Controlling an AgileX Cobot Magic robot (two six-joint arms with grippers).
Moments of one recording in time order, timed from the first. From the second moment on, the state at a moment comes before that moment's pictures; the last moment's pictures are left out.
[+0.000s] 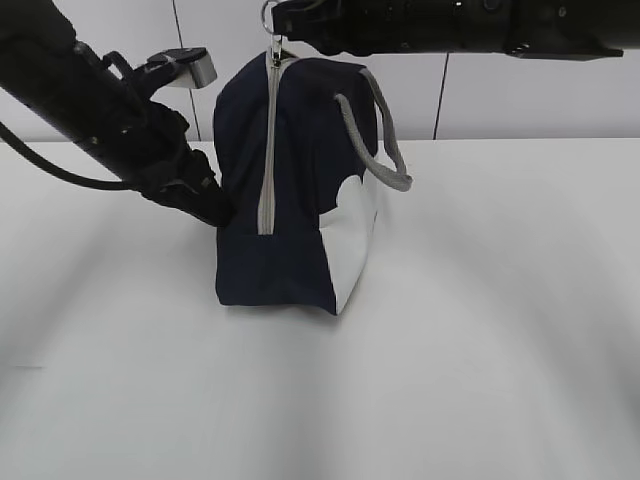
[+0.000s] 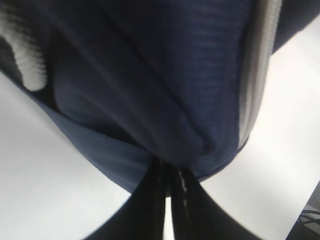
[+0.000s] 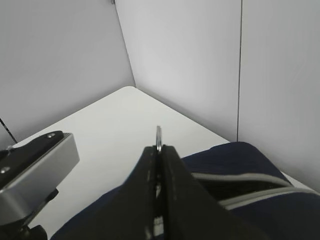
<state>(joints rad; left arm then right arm) -0.33 1.85 -1.40 -0.60 0.98 0.69 0.37 1.86 -1.47 -1.36 -0.46 1.34</state>
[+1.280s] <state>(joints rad) -0.26 1.69 -1.40 -0.70 0.89 0.62 0.35 1.79 -1.48 -1.85 -0.71 1.92</state>
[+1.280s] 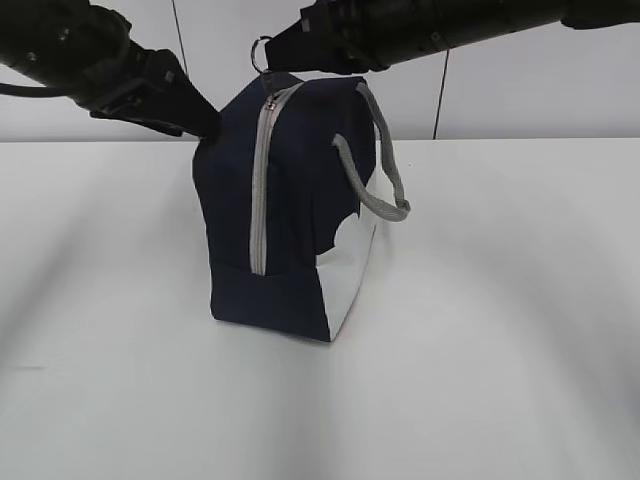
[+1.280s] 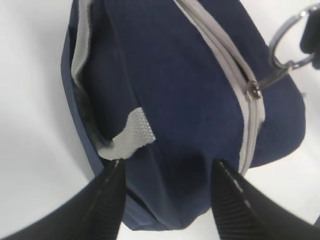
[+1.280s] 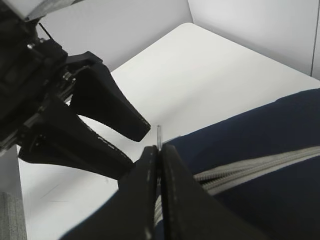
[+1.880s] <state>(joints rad) -0.26 1.74 -1.40 -0.76 0.89 0.64 0.35 1.79 -1.48 -1.85 -0.71 1.92</state>
